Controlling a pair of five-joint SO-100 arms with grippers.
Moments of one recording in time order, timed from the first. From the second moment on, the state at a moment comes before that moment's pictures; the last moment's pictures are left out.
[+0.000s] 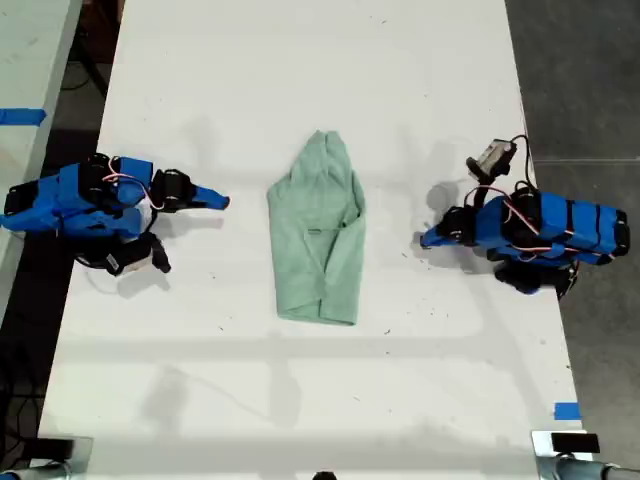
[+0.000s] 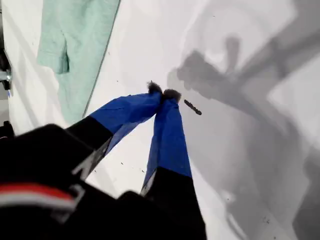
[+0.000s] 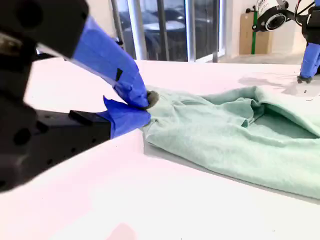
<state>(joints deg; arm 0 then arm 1) -16.5 206.1 184.2 50.7 10.4 12.2 200.2 175.3 75.6 -2.1</state>
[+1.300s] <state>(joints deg) -16.5 206.1 184.2 50.7 10.4 12.2 200.2 175.3 75.6 -2.1</state>
